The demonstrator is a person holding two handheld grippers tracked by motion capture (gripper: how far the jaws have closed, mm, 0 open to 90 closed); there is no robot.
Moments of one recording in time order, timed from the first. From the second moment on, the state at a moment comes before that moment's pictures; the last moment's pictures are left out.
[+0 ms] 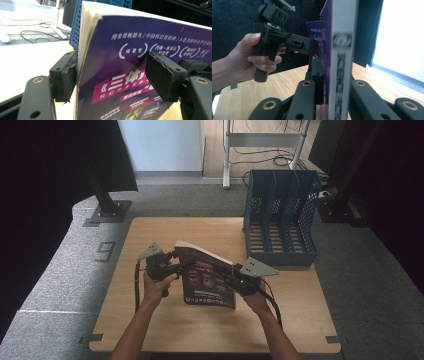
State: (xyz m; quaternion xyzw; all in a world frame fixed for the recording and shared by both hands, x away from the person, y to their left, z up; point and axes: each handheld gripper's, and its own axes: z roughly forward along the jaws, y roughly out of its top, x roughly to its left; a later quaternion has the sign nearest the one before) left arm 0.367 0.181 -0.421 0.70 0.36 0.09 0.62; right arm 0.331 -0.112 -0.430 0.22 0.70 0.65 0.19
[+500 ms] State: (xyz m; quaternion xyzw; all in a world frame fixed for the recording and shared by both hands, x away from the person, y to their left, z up) left arm 0.365 0.179 -0.420 0.70 0.35 0.10 0.62; right arm 0.341 -0.100 -0.427 0.24 0.72 0.62 0.21
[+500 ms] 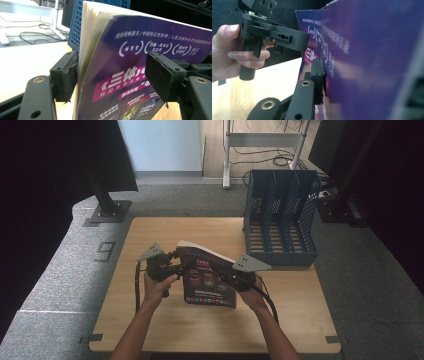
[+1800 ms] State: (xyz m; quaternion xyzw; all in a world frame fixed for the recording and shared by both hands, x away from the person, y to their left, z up) left arm 0.347 0.184 -0.481 0.72 0.40 0.10 0.56; right arm 0.332 -0.122 -0.428 0.28 0.68 0.65 0.21
